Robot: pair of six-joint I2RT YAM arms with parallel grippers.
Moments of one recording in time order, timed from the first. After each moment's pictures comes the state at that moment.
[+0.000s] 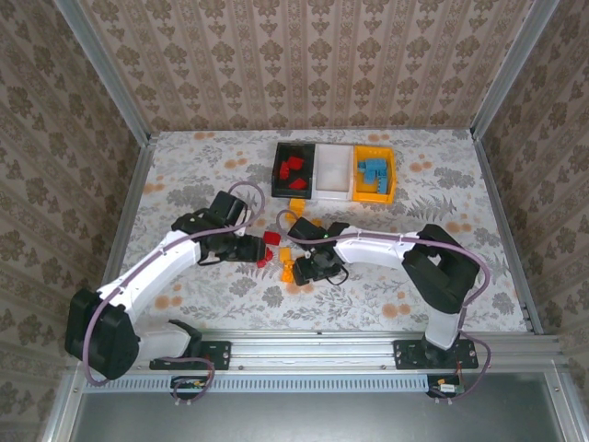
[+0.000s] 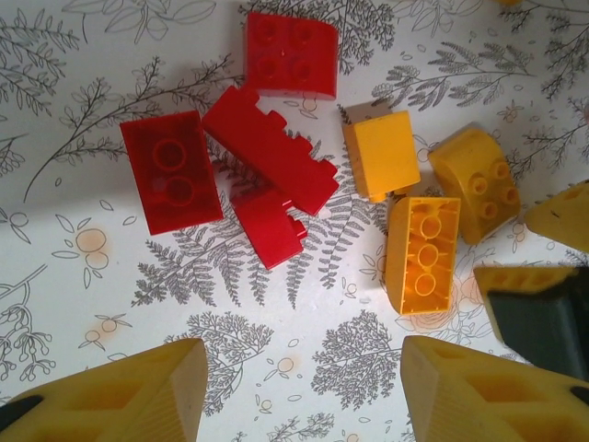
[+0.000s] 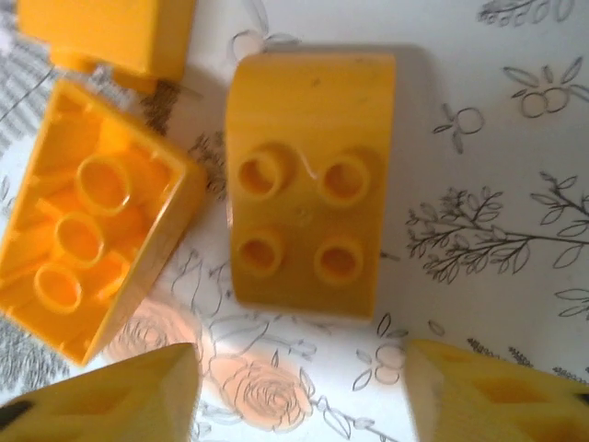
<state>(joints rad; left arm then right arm) -0.55 1.24 0.91 -0.84 0.18 -0.38 0.87 1.83 1.15 -0.64 -0.05 0.58</state>
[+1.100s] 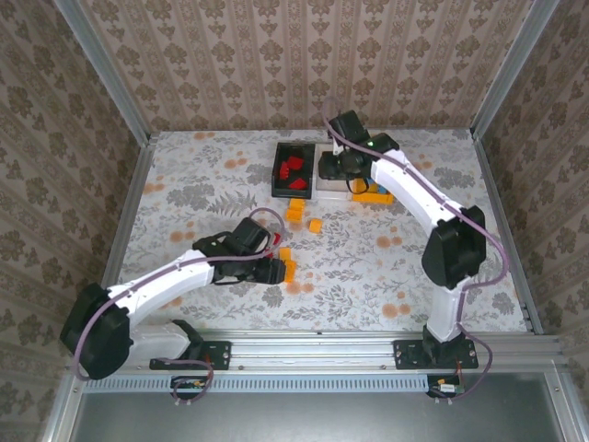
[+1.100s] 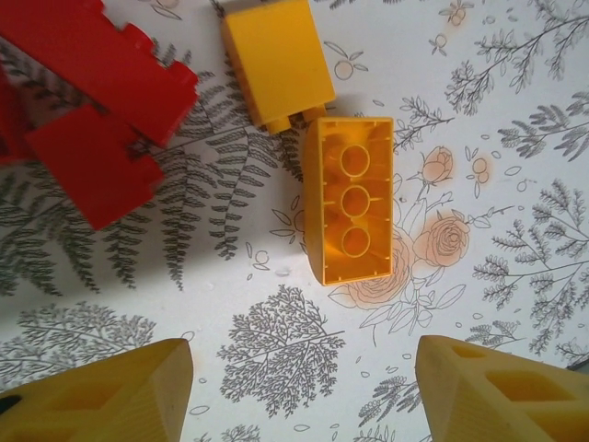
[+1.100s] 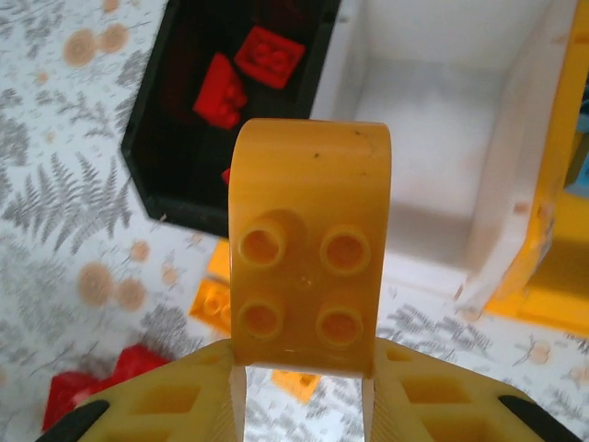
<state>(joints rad) -0.79 1.24 0.74 -0.63 0.16 -0.54 0.44 1.94 1.85 -0.86 -0.01 0.39</state>
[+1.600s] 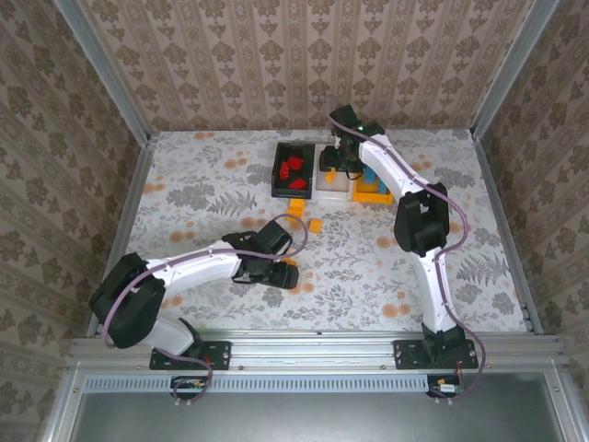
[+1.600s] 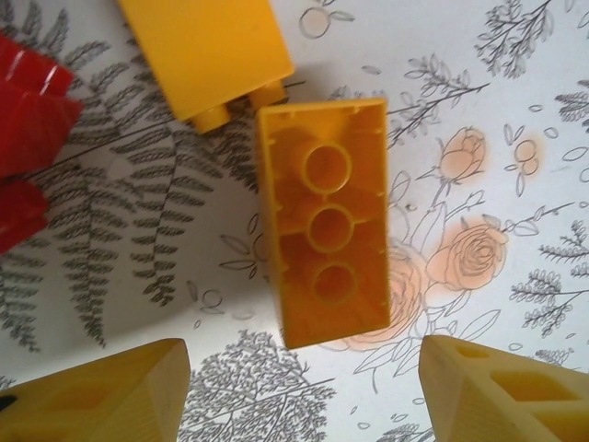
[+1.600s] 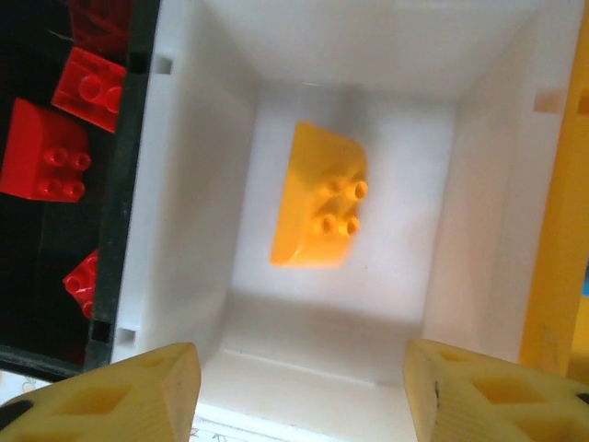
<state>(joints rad) -0.88 1.46 0.81 -0.59 0.13 -0.54 0.34 2.32 2.23 -1.00 -0.02 0.36</state>
